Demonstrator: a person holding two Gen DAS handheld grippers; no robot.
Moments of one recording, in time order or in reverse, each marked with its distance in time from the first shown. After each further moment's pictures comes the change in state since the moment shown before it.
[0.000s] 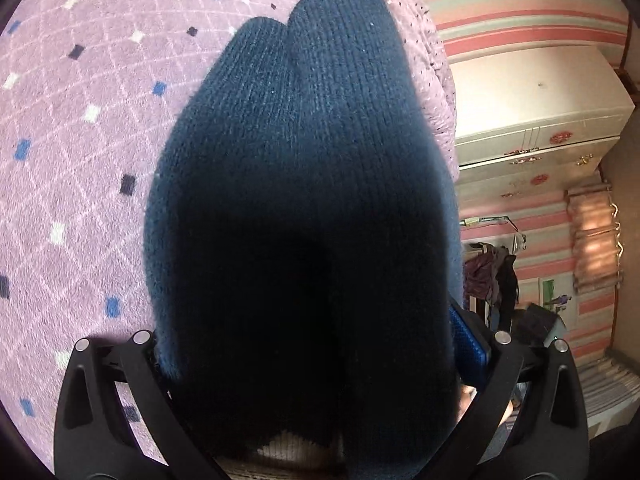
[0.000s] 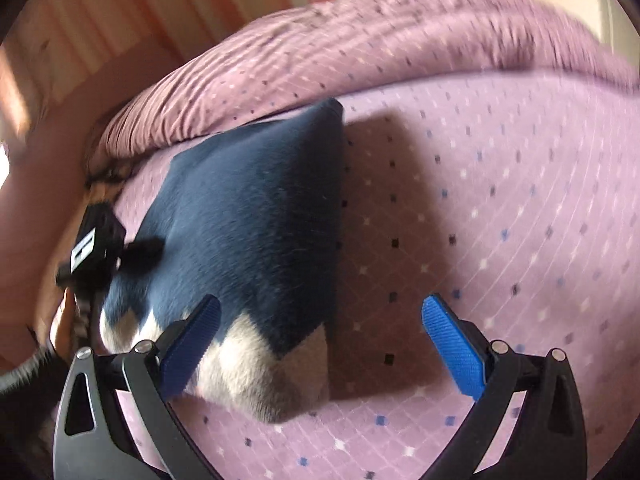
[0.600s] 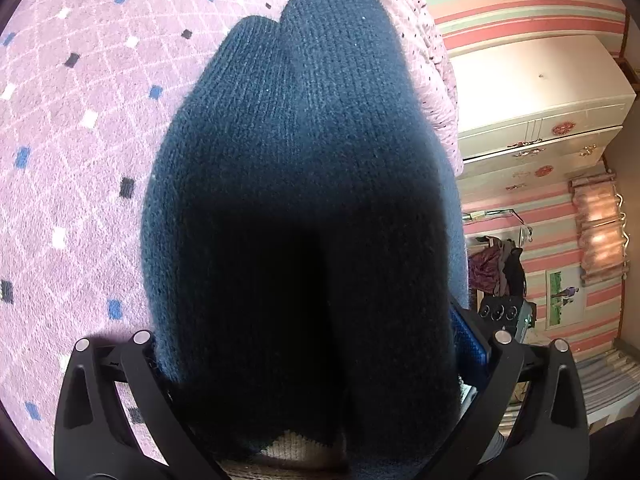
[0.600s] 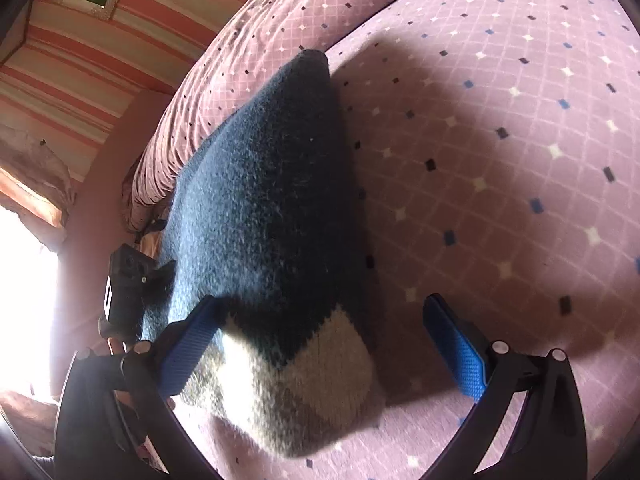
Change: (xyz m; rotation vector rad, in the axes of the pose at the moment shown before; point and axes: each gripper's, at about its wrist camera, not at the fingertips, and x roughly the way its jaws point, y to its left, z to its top) left arm 0.003 -0.007 0.002 0.028 0.006 0.026; right arm 0.062 -0.026 -0.022 0.305 0.073 0.276
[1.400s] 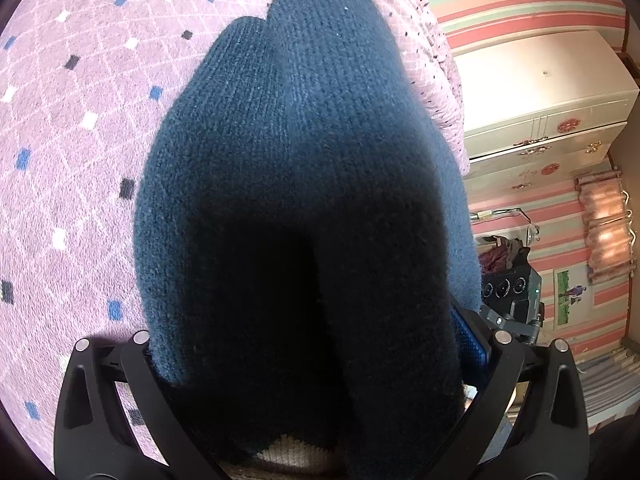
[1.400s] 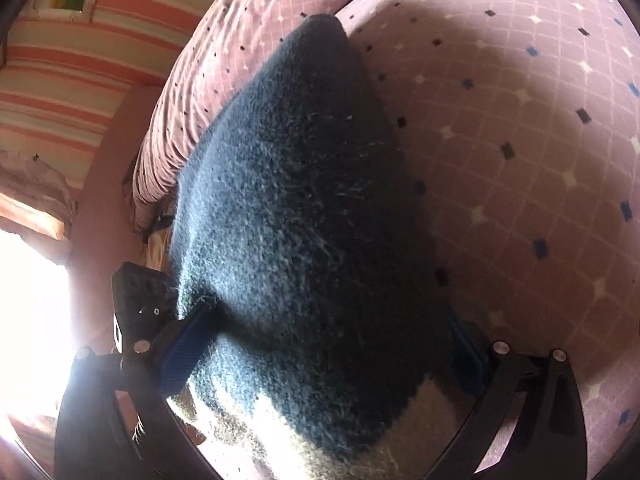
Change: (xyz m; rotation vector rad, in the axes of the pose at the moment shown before) left arm 0.006 -0.004 -0.009 0.010 -0.009 0.031; right arm 0.041 0.024 0.020 0.067 0.106 0.024
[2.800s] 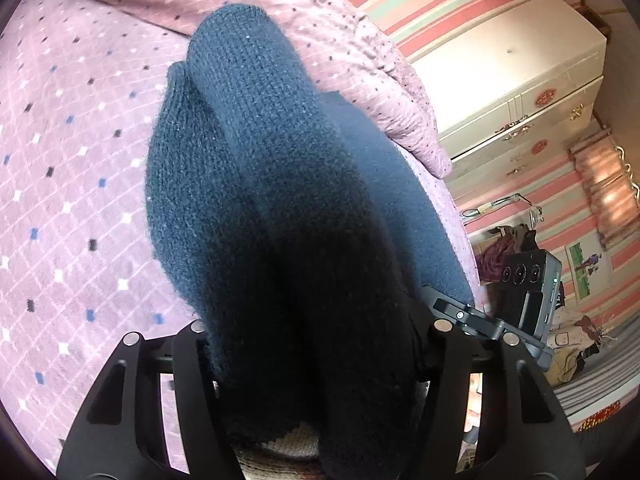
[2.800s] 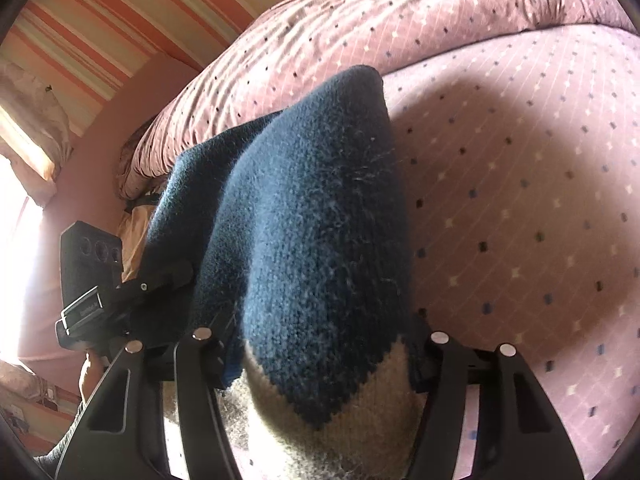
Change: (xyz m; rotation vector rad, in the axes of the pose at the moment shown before) left arm -0.038 -0.075 -0.019 0.183 -0.103 0.033; right arm -0.070 0.056 0.003 -0.267 -0.094 -0.132
